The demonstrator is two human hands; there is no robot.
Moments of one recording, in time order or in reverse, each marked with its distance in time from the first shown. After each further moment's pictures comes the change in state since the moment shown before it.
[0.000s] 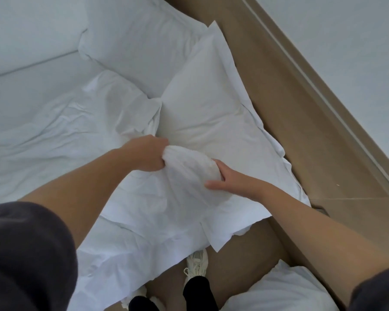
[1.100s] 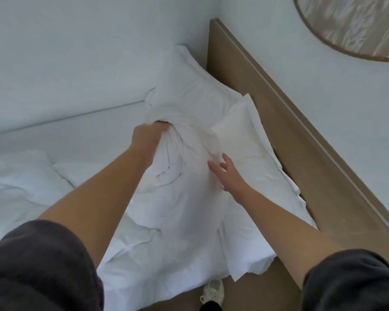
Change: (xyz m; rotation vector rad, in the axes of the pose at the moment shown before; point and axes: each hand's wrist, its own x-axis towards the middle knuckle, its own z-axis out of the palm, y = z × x) left_hand -0.174 -0.024 -0.129 -1.620 0.756 -0.585; right_hand -0.025 -0.131 0.091 0.225 0.435 -0.206
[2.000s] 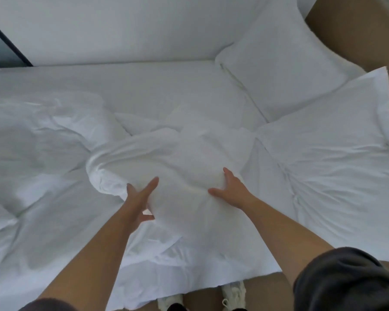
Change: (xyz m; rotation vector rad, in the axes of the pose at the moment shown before) left_hand 0.118 -0.315 -0.397 -0.196 -0.079 -0.520; right_hand 0.071 0.136 0.369 -0.786 -0.187 0.082
